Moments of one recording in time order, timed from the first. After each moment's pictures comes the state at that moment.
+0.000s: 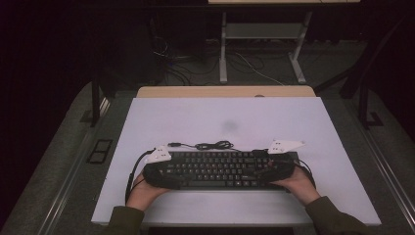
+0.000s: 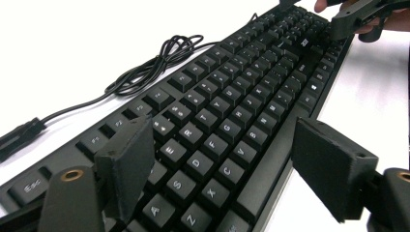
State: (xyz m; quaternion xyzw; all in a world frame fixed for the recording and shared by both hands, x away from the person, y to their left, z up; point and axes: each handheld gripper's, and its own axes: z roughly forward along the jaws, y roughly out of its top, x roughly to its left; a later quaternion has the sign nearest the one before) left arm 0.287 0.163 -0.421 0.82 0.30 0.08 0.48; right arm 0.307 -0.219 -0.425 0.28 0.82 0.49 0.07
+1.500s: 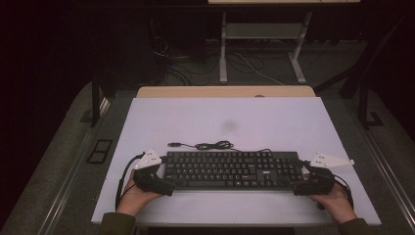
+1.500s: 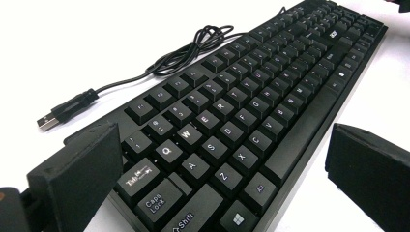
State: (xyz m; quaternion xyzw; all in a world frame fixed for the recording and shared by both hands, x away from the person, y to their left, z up) left arm 0.277 0.183 -0.423 0.81 0.32 0.12 0.47; right arm 0.263 -0.309 -0.436 0.36 0.78 0.50 0.11
